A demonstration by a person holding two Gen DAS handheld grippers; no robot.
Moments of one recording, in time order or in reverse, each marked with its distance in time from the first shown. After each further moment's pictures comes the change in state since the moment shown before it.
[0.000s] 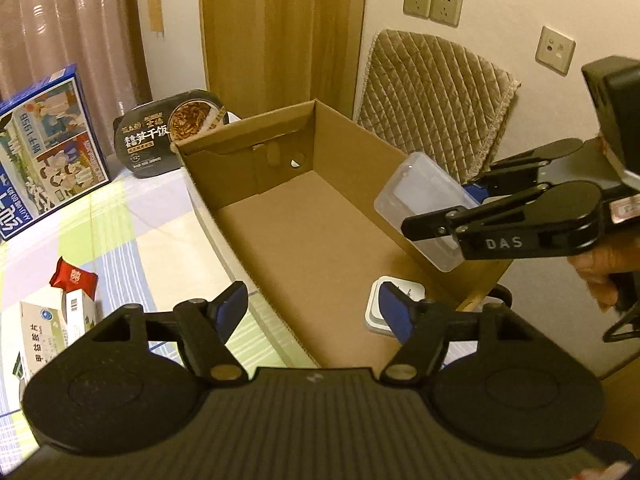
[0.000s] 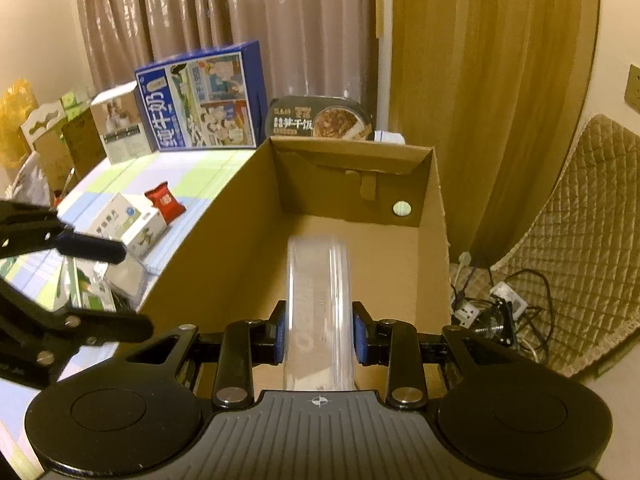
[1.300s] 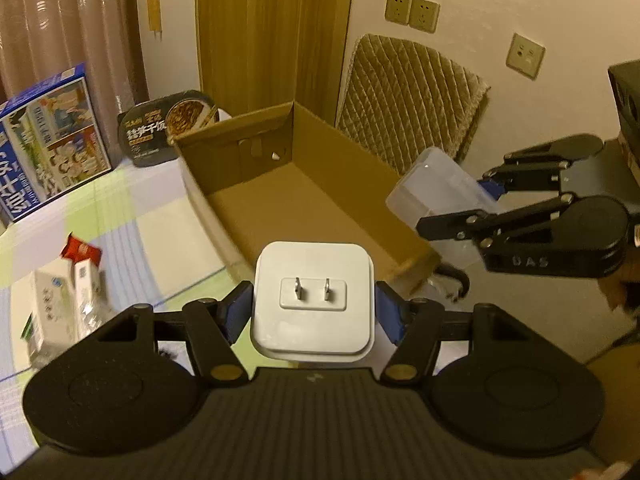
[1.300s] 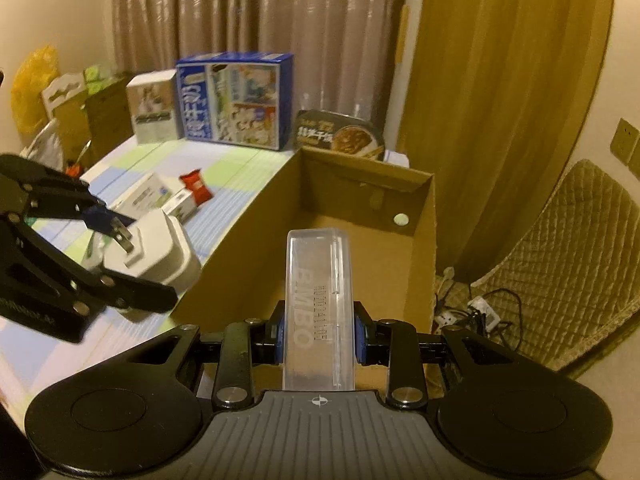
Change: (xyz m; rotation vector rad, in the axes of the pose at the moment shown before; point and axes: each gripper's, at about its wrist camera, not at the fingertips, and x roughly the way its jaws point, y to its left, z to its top) left arm -0.061 -0.025 -0.007 -0.017 0.011 -0.041; right arm -0.076 0.039 -0.018 -0.124 -0.018 -0.034
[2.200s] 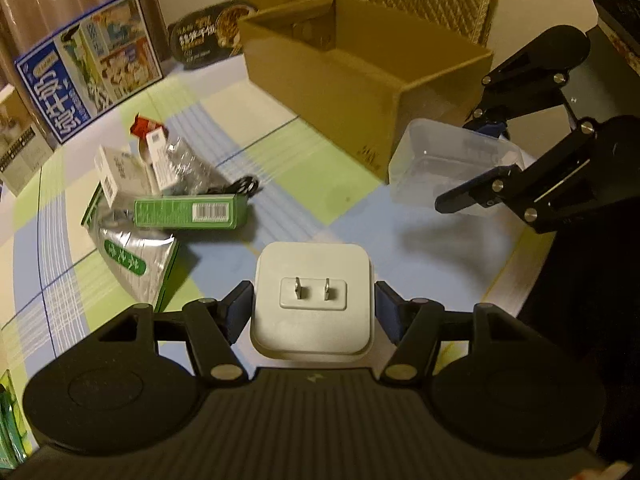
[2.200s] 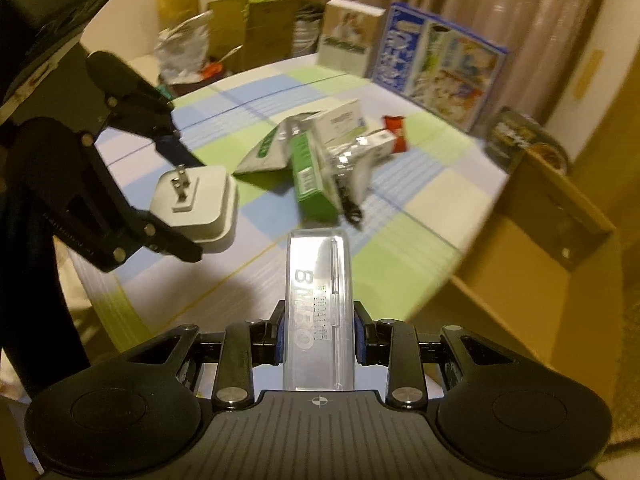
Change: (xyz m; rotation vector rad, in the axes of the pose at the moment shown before) left arm -0.062 0.076 -0.152 0.111 0.171 0.079; right arm 0.022 0.173 -0.053 -0.403 0.115 0.234
